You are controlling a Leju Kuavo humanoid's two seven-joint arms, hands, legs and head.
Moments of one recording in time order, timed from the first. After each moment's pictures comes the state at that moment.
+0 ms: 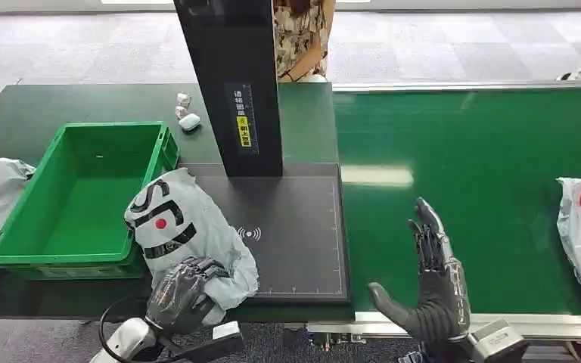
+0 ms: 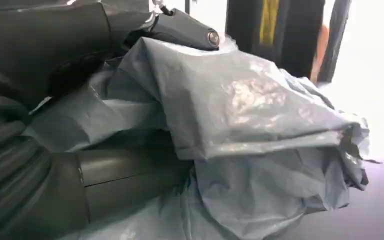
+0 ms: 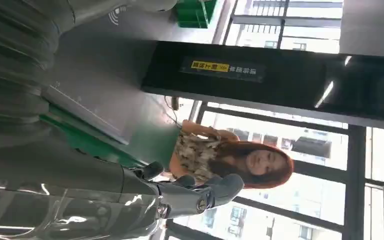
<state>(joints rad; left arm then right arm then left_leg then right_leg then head) 0.06 0.19 -0.47 -1.61 -1.01 0.32 -0.18 0.20 -0.11 0.31 -1.95 0.02 -0.26 -0.42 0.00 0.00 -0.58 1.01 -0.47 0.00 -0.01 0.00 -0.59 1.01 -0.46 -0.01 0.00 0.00</state>
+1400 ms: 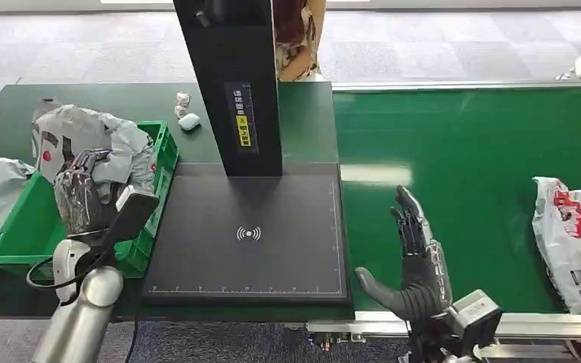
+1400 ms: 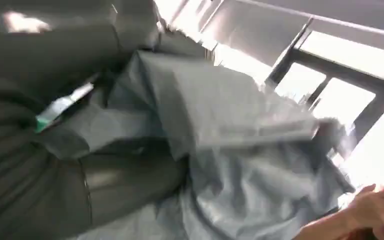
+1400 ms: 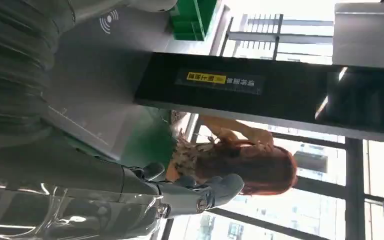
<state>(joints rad) -0.30 0.08 -0.09 -1.43 -0.82 0.49 -0.14 0.08 -0.09 0.33 -1.84 -0.03 -0.20 -0.43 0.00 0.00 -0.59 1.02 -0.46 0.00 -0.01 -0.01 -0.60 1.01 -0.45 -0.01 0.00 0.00</state>
